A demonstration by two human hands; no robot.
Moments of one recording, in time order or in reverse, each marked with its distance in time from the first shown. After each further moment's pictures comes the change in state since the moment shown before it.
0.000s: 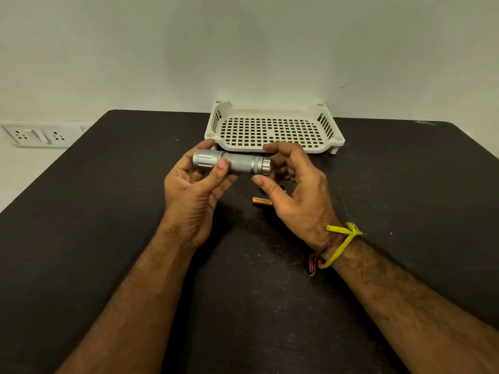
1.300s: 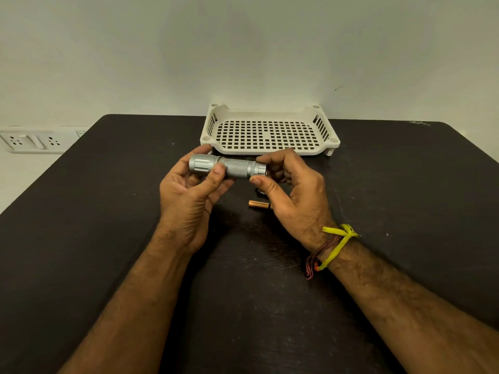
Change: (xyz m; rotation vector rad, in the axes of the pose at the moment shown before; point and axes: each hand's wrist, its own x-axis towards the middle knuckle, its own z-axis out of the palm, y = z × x) left_hand 0.002 -0.004 -0.004 0.031 -0.013 0.010; right_hand 0.000 0.001 0.000 0.017 0.018 -0.010
